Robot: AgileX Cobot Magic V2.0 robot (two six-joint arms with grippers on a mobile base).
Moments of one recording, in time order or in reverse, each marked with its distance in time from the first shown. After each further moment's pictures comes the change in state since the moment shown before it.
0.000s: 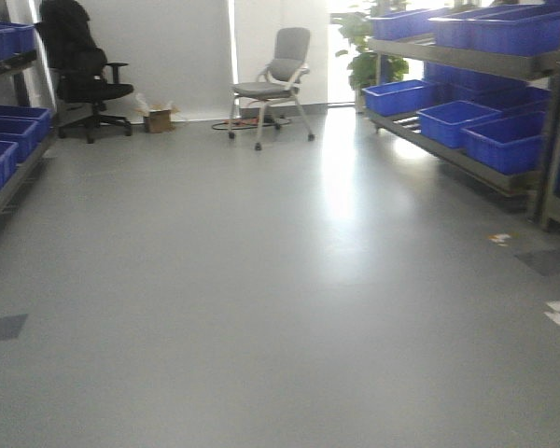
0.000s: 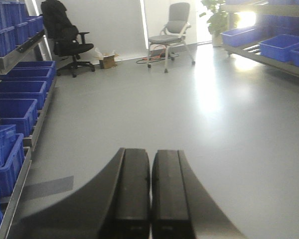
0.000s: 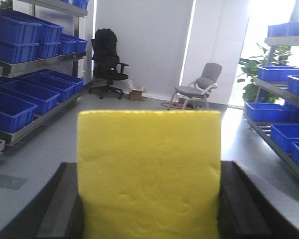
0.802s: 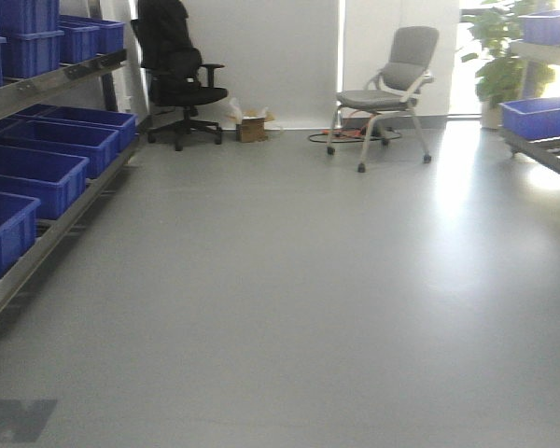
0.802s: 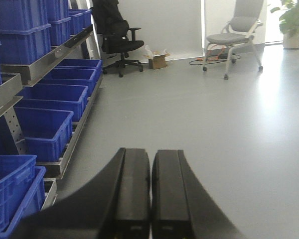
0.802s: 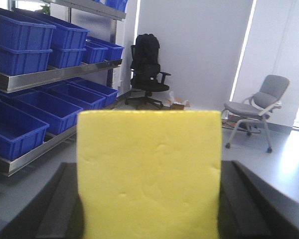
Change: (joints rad) left arm 0.000 0.000 0.000 0.000 0.000 0.000; right arm 0.000 0.000 0.000 0.000 0.000 0.000
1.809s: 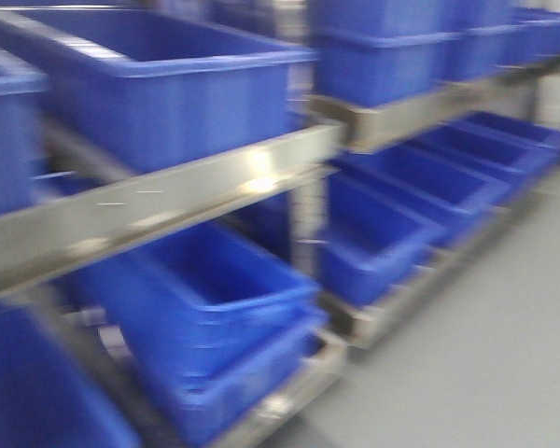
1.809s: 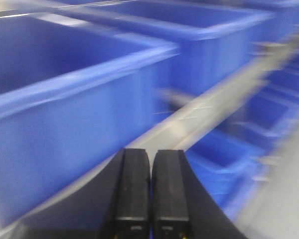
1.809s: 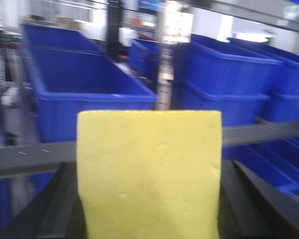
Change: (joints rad) left arm 0.000 0.000 0.000 0.000 0.000 0.000; right arm 0.000 0.000 0.000 0.000 0.000 0.000
